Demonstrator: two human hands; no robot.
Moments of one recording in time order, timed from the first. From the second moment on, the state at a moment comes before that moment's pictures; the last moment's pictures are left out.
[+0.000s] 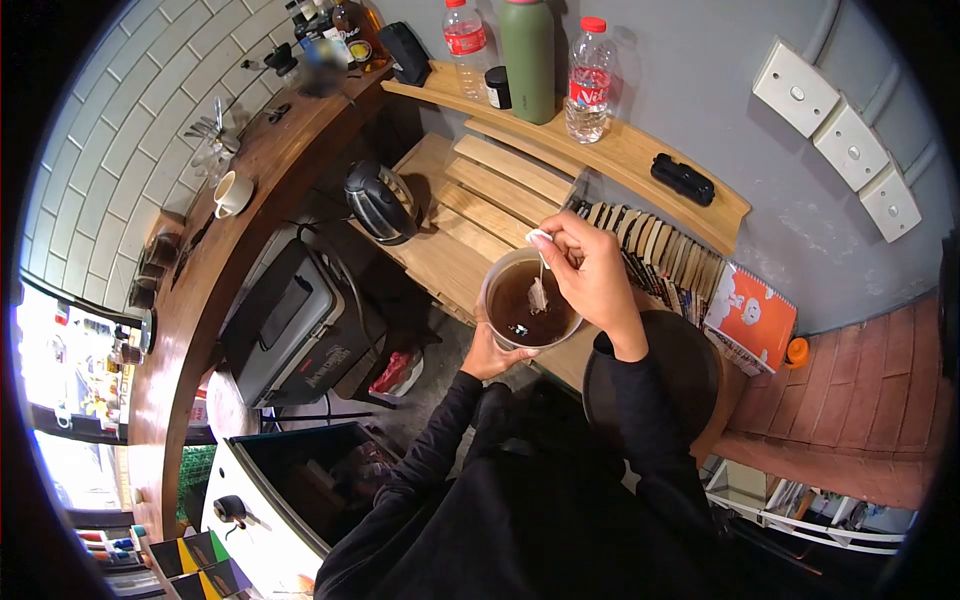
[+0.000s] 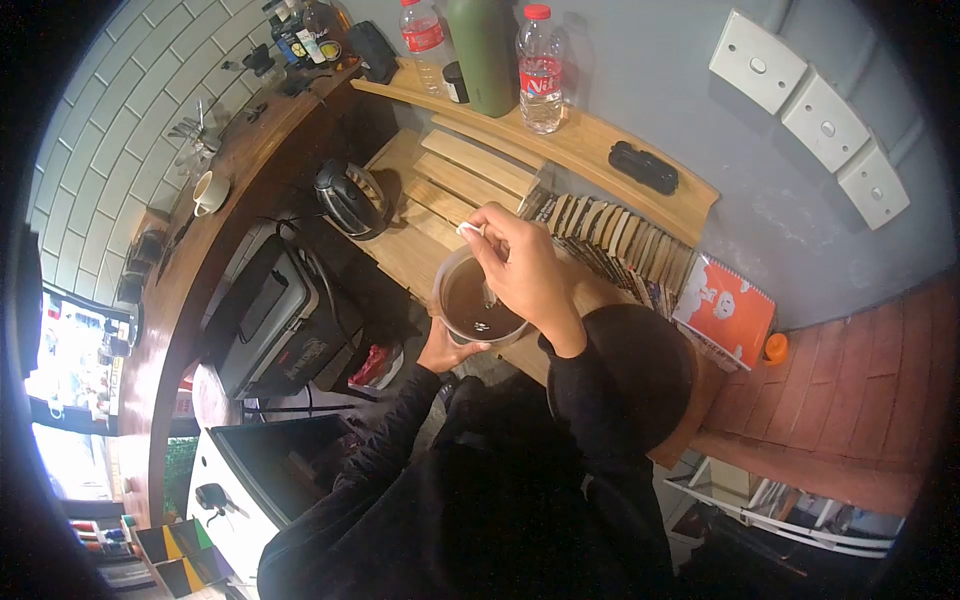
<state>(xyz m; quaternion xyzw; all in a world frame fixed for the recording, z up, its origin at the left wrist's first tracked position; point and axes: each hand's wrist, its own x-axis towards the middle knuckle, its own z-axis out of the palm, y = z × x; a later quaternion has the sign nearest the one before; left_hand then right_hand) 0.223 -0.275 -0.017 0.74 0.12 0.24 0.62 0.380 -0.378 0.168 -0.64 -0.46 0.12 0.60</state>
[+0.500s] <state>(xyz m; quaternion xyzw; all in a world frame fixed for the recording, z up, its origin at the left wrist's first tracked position) 0.223 -0.276 -0.024 0.73 0.13 0.25 0.62 0.379 -0.376 0.171 -0.62 -0.47 0.10 0.62</state>
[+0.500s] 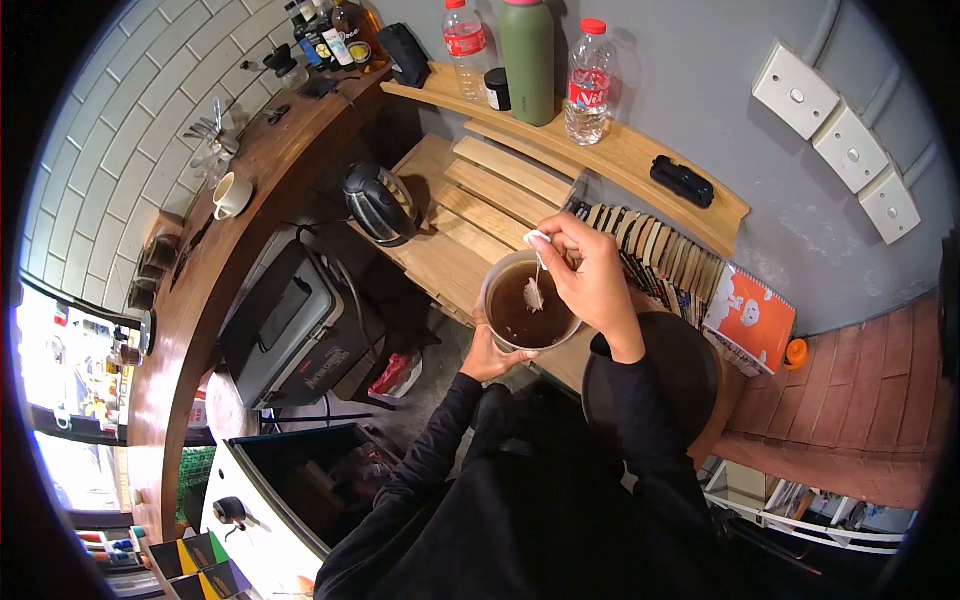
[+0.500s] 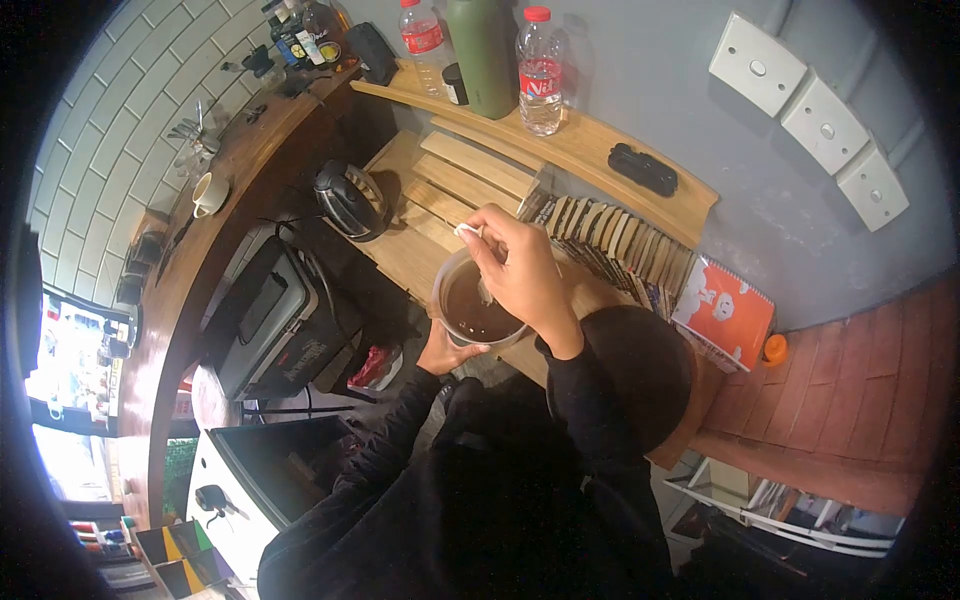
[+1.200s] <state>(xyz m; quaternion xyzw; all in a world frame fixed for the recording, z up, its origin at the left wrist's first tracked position) 0.222 -0.270 -0.032 0.74 0.12 0.22 0.62 0.381 -0.375 0.171 -0.63 -0.47 0.10 0.60</state>
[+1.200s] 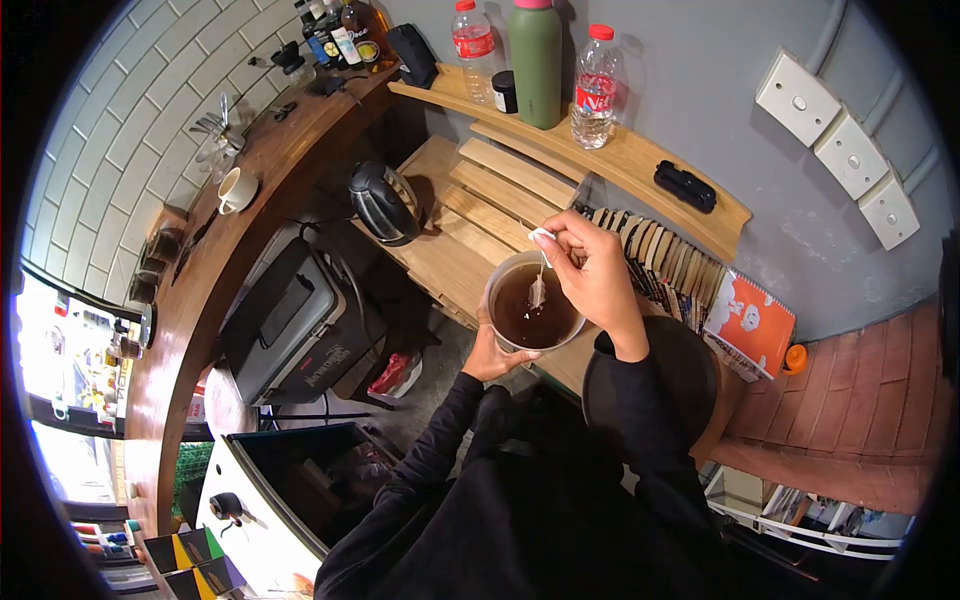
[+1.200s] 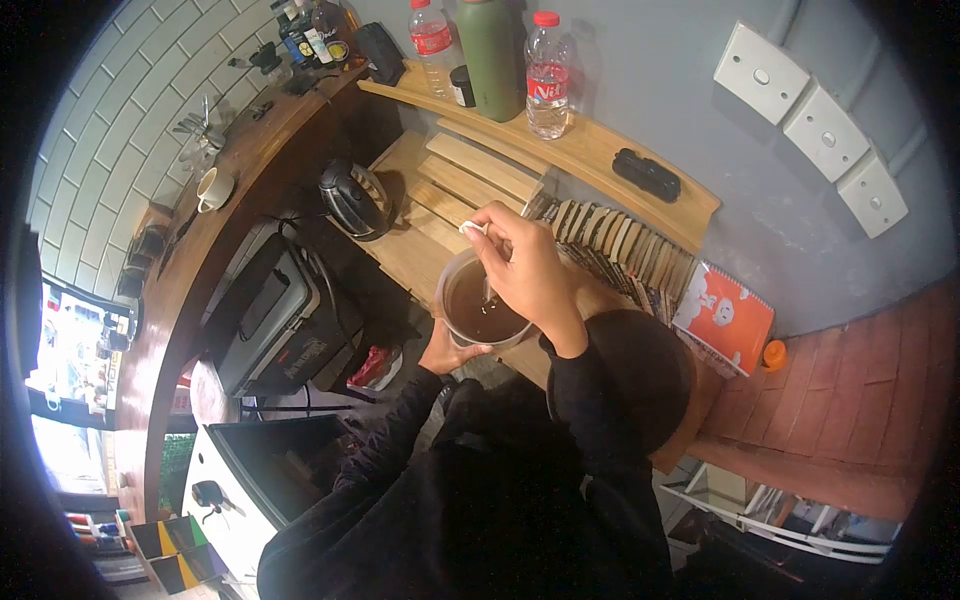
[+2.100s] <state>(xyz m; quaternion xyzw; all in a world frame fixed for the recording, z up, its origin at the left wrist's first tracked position) 0.224 -0.272 -0.022 0.75 0.11 0.23 0.61 0.382 -0.374 0.156 -0.66 -0.47 0.13 0.58</state>
